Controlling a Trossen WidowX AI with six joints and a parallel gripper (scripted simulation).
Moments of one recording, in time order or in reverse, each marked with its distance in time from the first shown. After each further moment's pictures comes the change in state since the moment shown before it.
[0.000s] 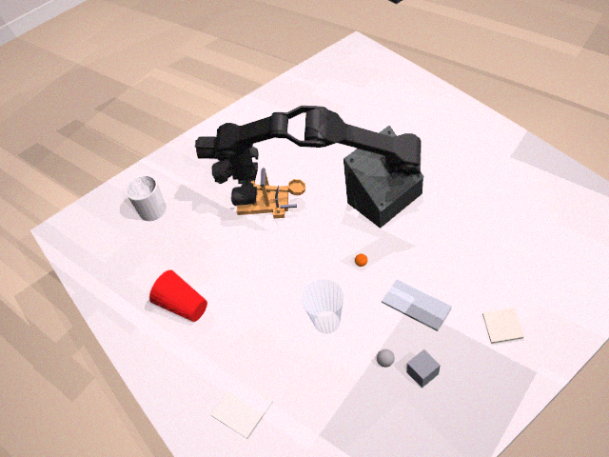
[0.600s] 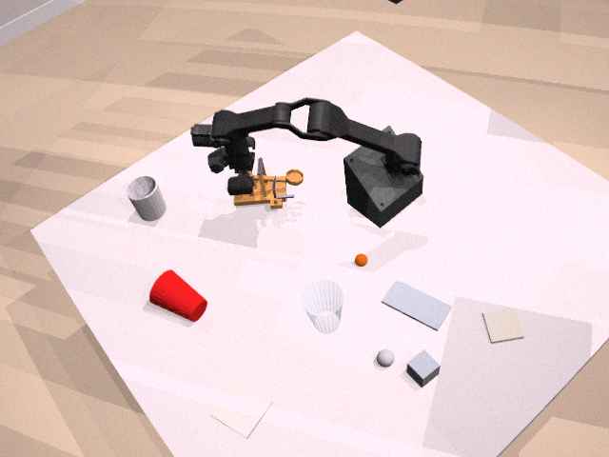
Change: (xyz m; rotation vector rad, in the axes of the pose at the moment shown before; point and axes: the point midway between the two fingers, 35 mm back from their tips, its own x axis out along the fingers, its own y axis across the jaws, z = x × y) arm -0.040 0.000 0.002 -0.002 0.001 -0.001
